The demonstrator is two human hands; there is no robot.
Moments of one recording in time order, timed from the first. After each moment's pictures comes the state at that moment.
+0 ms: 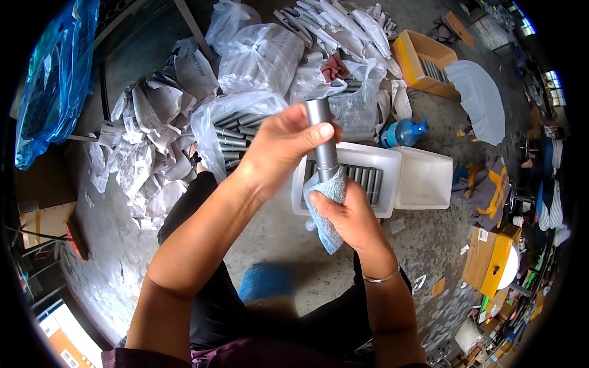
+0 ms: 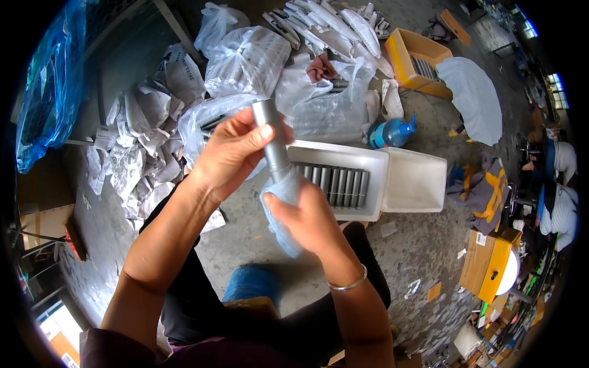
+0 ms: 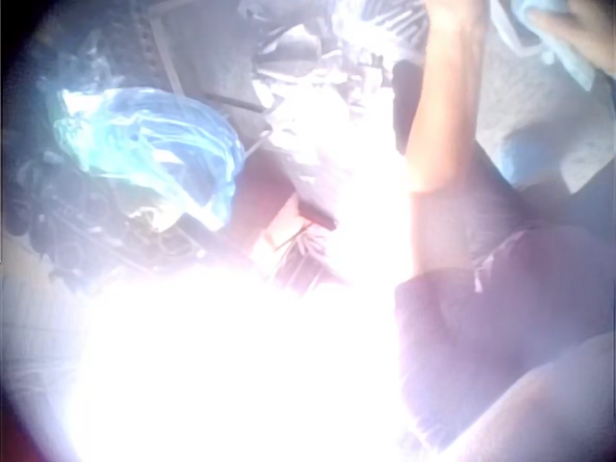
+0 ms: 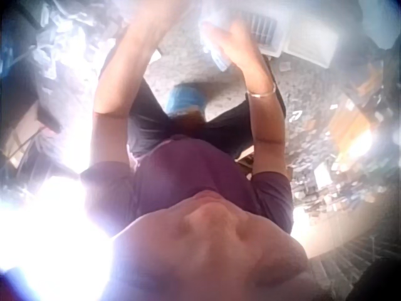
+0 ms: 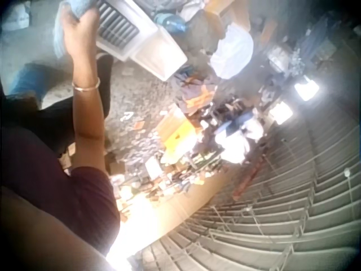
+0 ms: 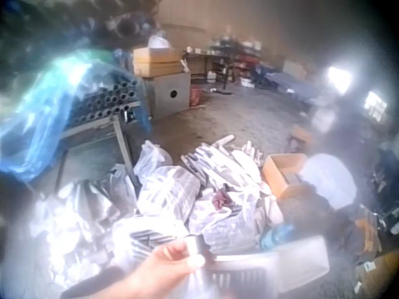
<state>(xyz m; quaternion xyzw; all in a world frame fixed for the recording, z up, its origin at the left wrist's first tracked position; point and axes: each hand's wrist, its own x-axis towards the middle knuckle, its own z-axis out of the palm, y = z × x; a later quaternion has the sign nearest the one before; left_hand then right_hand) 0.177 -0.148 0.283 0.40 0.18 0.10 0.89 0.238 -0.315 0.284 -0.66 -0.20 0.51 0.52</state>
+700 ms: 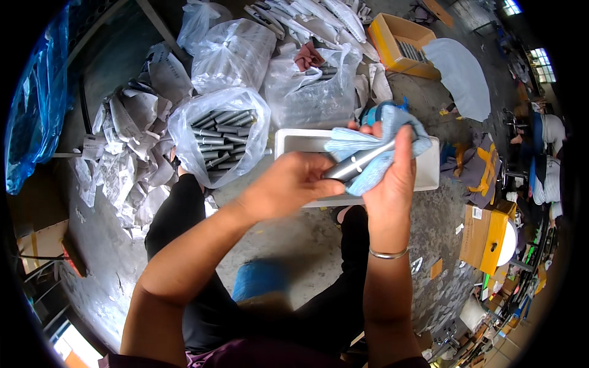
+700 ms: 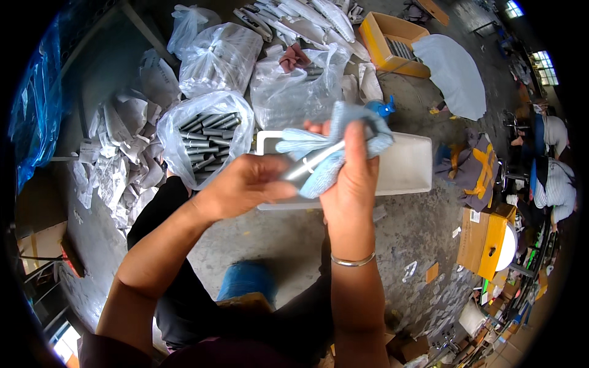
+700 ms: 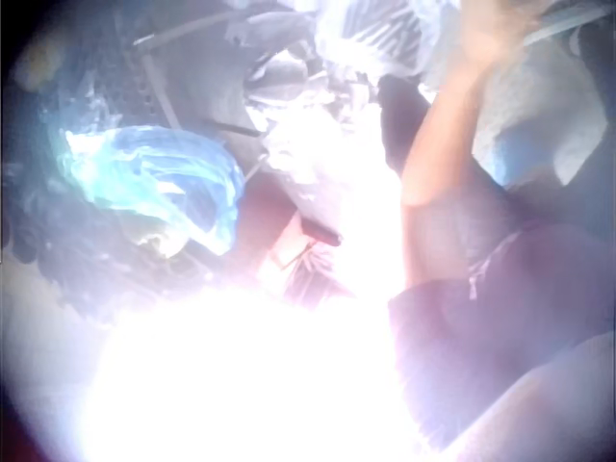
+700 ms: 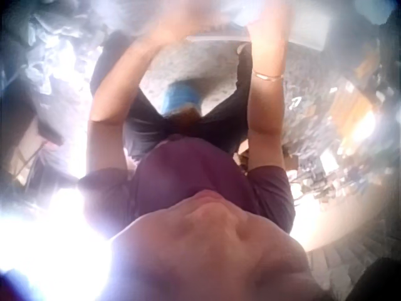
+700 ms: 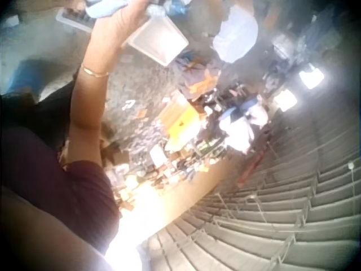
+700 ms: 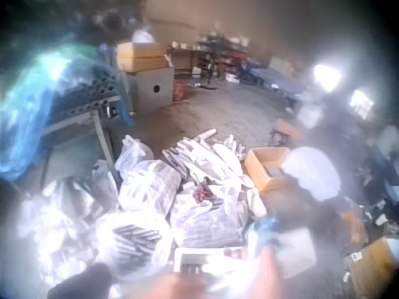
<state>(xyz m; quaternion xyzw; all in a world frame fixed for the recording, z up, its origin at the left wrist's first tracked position) 0.177 -0.194 0.276 0.63 0.09 -0.12 0.76 0.295 -0.331 0.281 -0.43 -0.03 0.30 0.85</state>
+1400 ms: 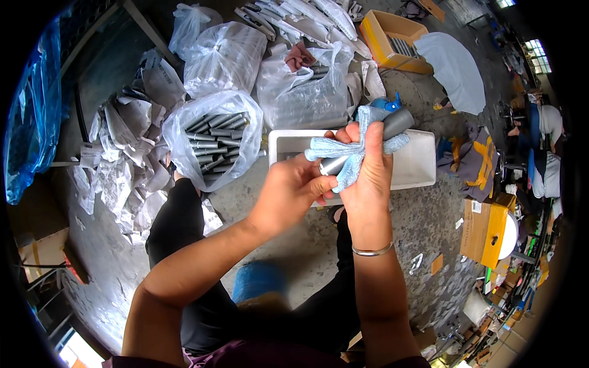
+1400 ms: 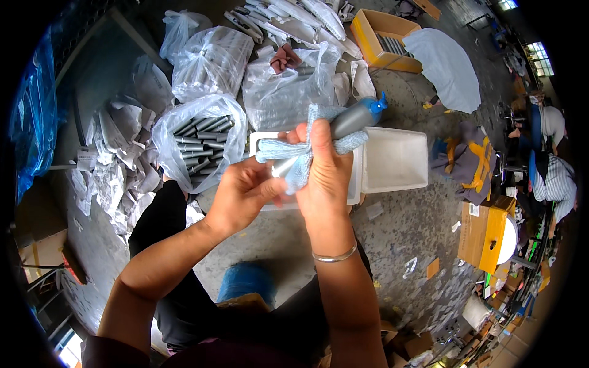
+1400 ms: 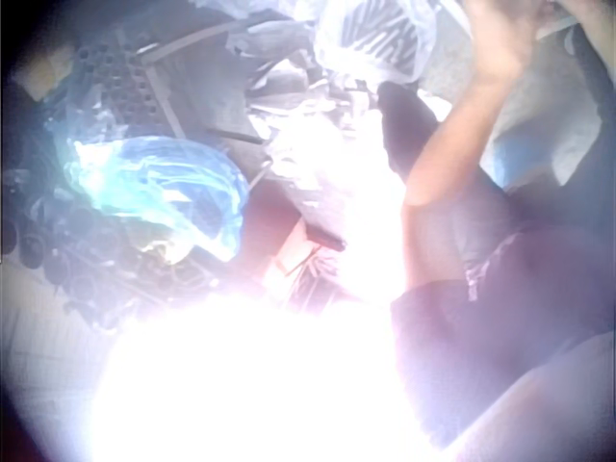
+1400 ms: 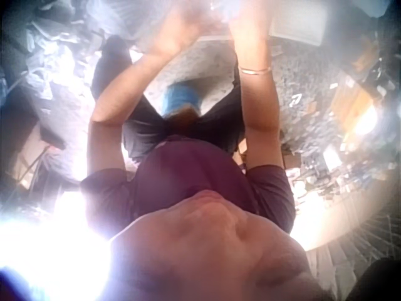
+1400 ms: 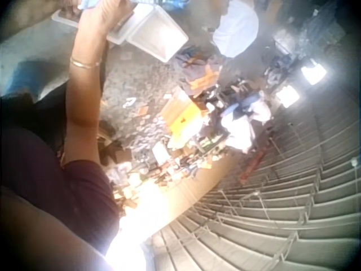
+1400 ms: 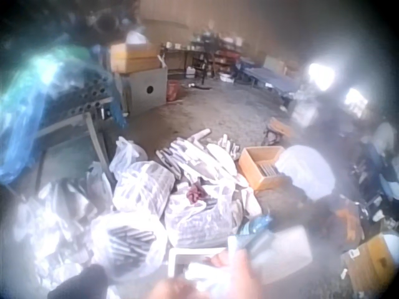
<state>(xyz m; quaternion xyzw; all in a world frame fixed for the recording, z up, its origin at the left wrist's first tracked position) 0.179 -0.233 0.272 0.54 0.19 0.06 0.81 0.281 -0.315 0.285 -0.46 0.02 0.27 0.85</state>
